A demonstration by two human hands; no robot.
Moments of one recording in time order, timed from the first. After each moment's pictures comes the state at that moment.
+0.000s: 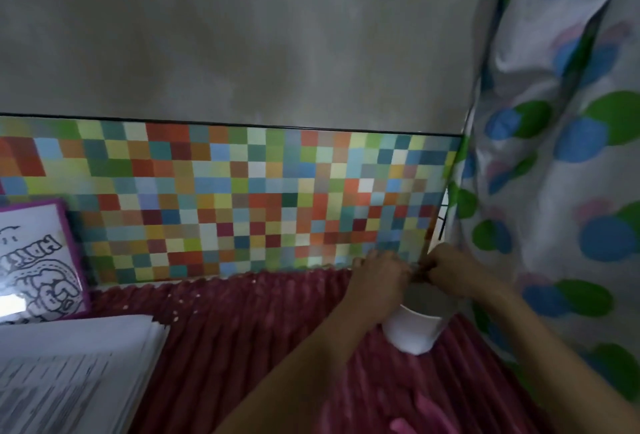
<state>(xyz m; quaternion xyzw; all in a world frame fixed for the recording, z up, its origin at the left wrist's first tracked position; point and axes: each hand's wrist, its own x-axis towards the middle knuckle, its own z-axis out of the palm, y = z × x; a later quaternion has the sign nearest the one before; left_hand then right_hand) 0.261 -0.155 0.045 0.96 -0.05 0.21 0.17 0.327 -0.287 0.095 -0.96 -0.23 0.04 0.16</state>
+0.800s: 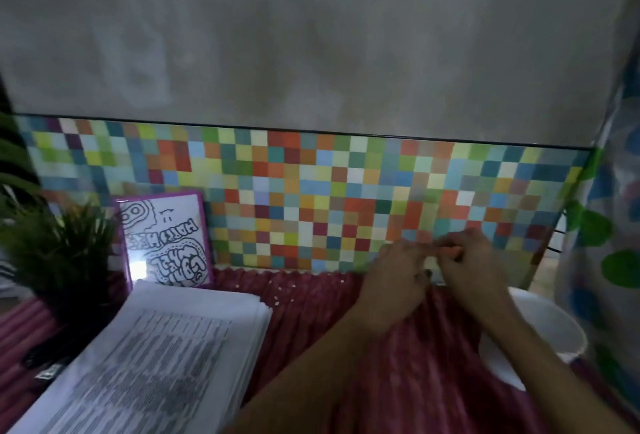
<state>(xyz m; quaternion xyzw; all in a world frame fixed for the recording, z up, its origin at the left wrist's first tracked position) 0.199 -0.065 0.053 0.91 0.02 0.30 0.29 0.273 -0.178 0.081 -0.84 -0.31 -0.21 0.40</state>
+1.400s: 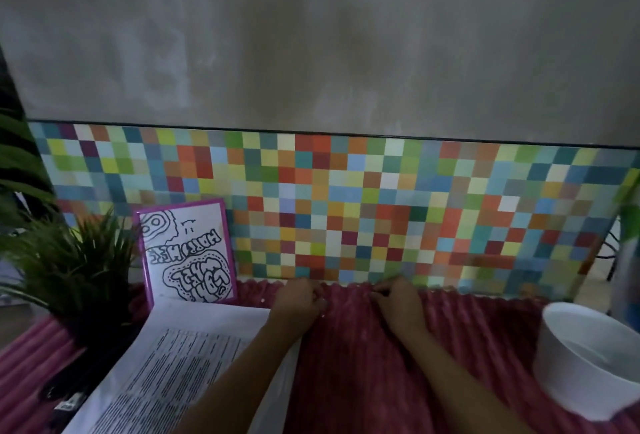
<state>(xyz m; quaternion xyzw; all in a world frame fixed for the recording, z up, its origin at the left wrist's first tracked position) 0.133 0.110 -0.014 0.92 0.25 0.18 0.22 0.274 -0.031 -0.038 -0.87 -0.31 -0.04 0.37</state>
